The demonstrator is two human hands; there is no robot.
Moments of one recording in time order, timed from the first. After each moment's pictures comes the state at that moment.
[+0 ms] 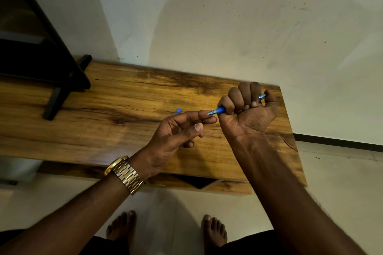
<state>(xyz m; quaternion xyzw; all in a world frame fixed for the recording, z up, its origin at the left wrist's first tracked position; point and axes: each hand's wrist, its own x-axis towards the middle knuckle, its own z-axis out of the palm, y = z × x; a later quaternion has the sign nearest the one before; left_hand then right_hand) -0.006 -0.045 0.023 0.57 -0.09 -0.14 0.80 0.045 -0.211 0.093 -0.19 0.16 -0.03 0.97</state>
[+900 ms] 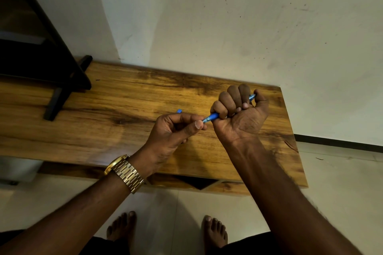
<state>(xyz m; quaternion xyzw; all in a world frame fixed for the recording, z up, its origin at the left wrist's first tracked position) 0.000 -0.043 0.020 0.60 -0.04 -0.08 0.80 0.046 -0.206 0.075 -0.11 0.04 0.09 0.99</state>
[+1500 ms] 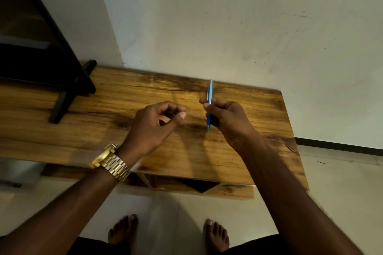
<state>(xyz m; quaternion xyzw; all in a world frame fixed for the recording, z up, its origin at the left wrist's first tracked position) 0.024 0.005 0.015 0.83 -0.06 0.05 0.55 0.065 -0.218 0.050 -0.68 0.10 0.15 0.71</state>
